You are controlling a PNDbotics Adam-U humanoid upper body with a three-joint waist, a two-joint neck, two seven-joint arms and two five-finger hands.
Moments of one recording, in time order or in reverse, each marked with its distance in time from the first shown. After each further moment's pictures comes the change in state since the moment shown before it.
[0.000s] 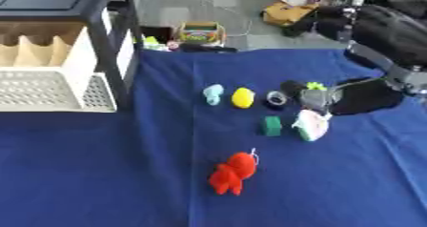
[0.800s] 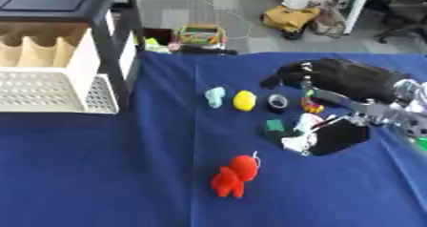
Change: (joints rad) left arm 0.000 0.000 -0.010 0.000 0.013 0.032 -0.008; right arm -0.034 -0.007 0.140 0.000 -0.082 0.060 0.190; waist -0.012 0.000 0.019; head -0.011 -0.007
